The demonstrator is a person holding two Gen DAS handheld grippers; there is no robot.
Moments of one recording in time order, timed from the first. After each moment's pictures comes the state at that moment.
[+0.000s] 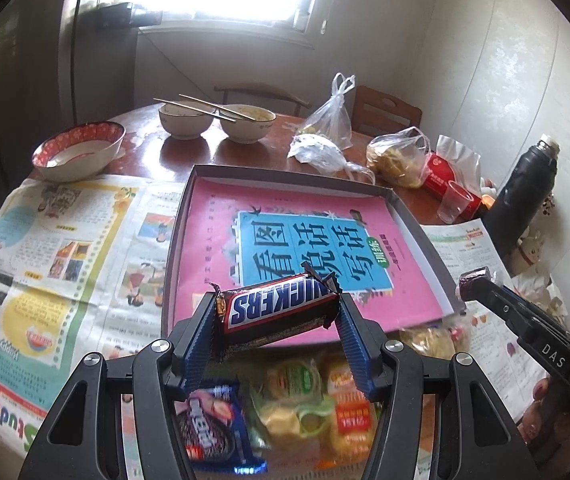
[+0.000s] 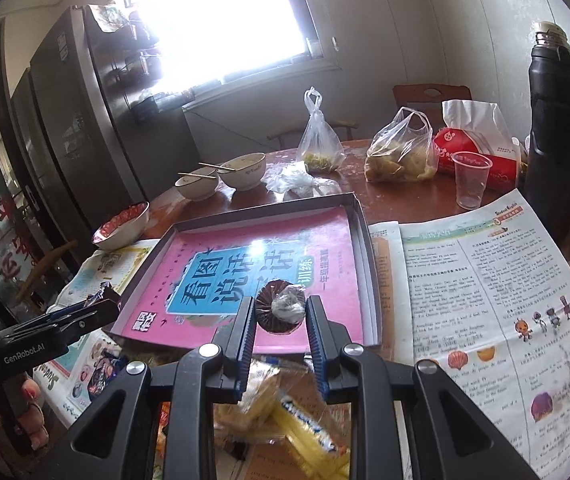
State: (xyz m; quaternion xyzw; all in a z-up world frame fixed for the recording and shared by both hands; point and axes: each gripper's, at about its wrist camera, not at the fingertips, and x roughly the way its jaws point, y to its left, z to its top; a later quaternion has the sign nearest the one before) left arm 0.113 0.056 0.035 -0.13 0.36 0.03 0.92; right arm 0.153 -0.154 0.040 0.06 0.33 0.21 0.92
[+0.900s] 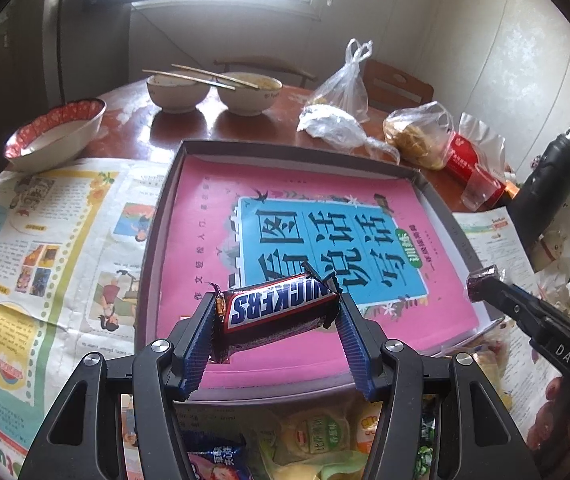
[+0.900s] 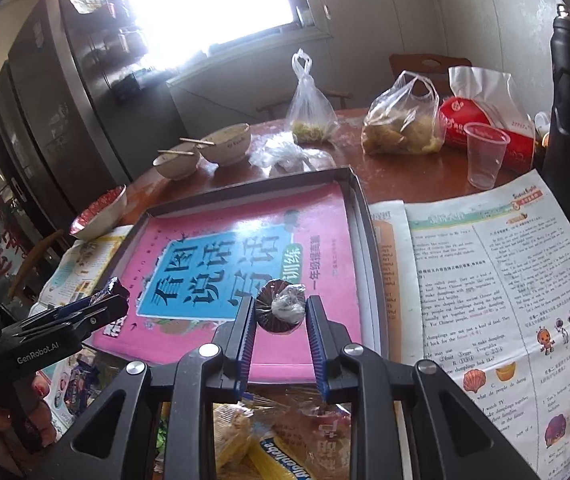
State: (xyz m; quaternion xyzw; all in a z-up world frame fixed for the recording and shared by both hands) left arm 0.167 0.065 0.001 -0.13 0.40 0.03 0.91; right arm 0.197 -0.145 0.015 0.05 0.38 0.21 0.90
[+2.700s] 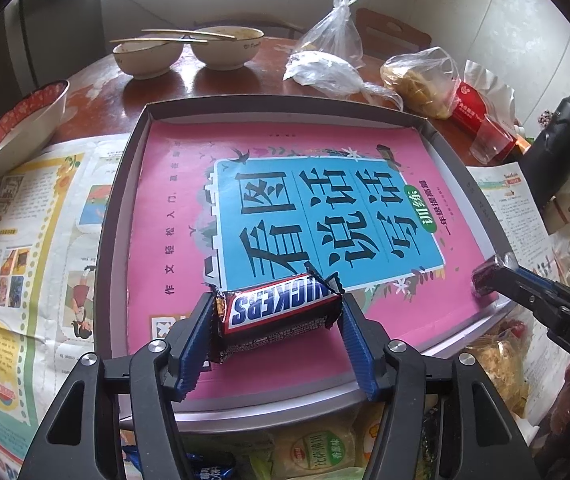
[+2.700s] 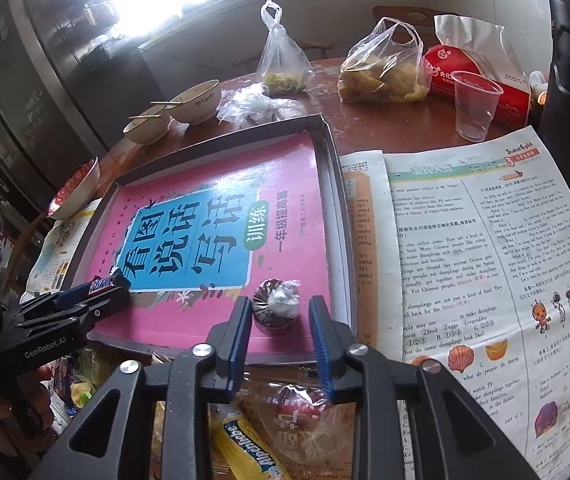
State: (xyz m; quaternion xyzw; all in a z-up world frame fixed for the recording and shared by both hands) left arm 0.200 0.055 -0.018 -0.10 0.49 0.01 0.87; right arm 0.218 -0.158 -0.001 0.05 0.47 0.18 0.86
